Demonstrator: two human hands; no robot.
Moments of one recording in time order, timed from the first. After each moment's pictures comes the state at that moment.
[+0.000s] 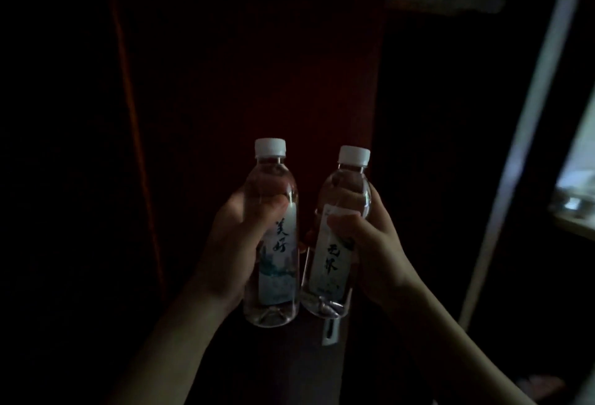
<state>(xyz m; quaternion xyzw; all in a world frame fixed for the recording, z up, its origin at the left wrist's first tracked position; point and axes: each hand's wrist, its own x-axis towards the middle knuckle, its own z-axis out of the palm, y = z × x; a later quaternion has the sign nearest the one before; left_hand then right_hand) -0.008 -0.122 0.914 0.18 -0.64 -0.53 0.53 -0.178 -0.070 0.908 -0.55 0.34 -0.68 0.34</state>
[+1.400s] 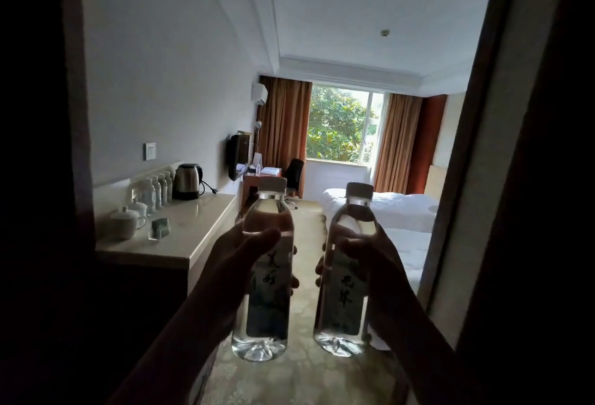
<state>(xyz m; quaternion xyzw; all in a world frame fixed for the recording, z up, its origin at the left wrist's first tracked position) -0.832 0.146 0.905 -0.23 -0.58 -0.78 0.05 -0.822 0.340 0.907 -0.17 0.61 -0.76 -0.12</state>
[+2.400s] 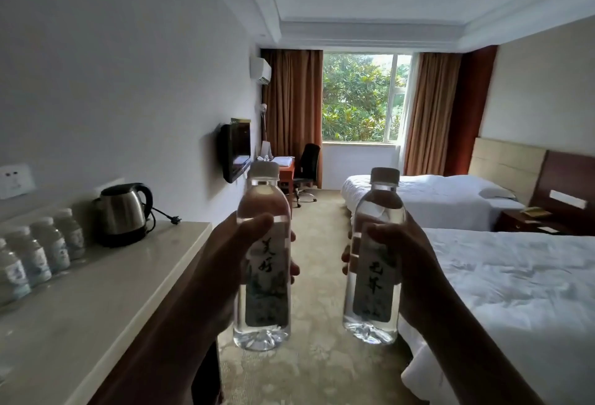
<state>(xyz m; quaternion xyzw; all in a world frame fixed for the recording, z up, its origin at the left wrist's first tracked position) -1.469 0.285 0.911 -0.20 -0.64 -0.74 0.04 -1.456 0.506 0.911 -0.14 0.65 -0.73 -0.16</state>
